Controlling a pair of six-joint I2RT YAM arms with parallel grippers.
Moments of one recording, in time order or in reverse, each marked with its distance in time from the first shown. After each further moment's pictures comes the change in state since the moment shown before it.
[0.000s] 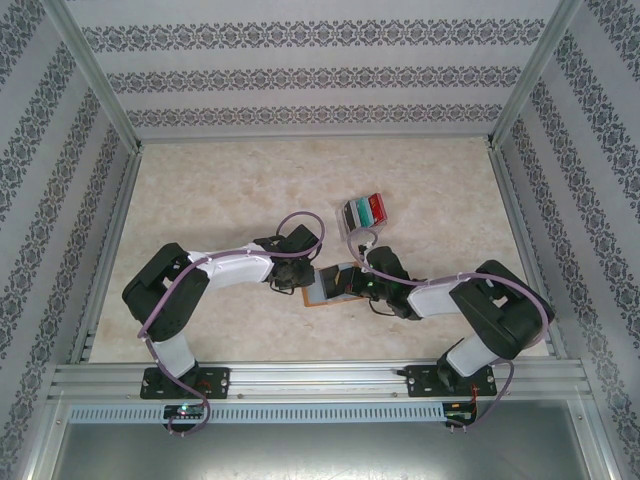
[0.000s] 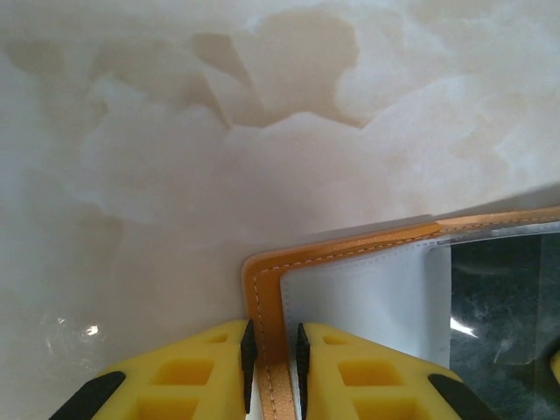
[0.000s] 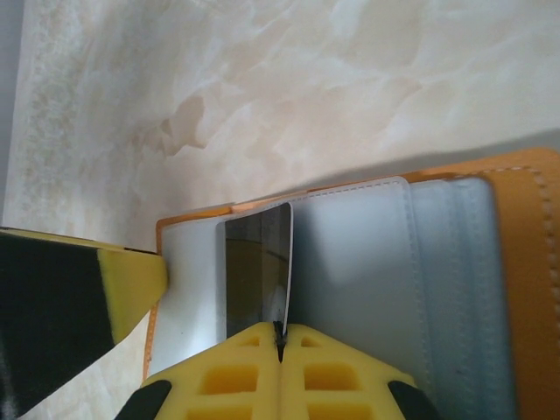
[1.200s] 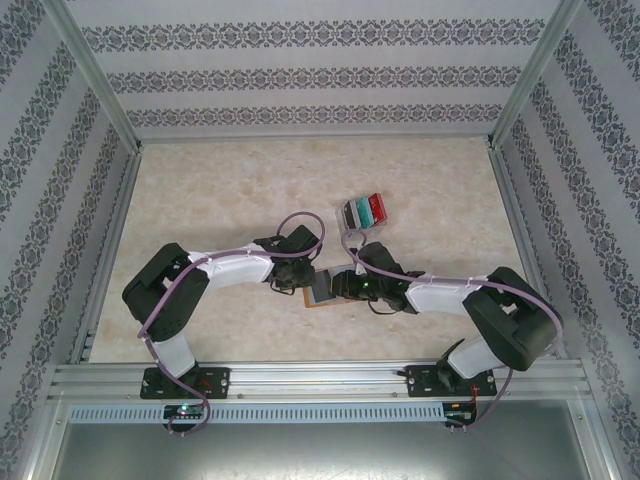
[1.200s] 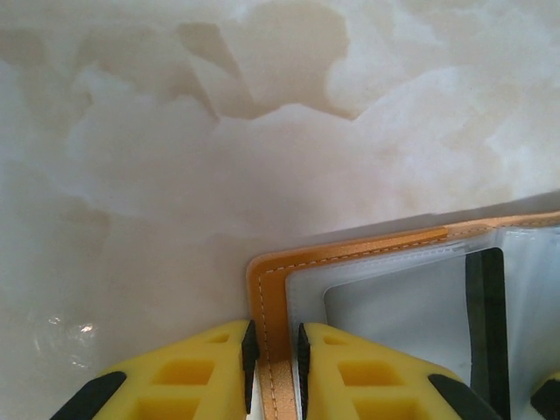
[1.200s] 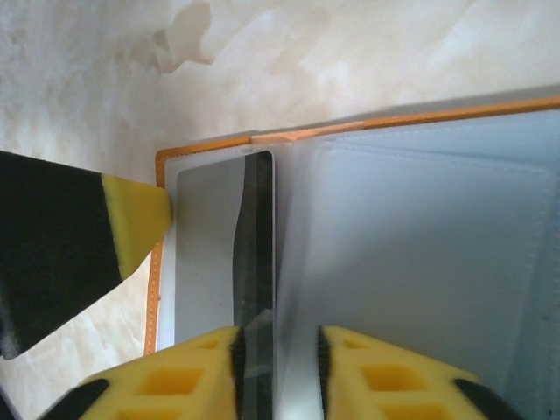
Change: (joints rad) left arm -0.001 -0.001 0.000 0.002 0.008 0.000; right arm 0.042 -0.073 0.111 -0.345 -0.014 -0.089
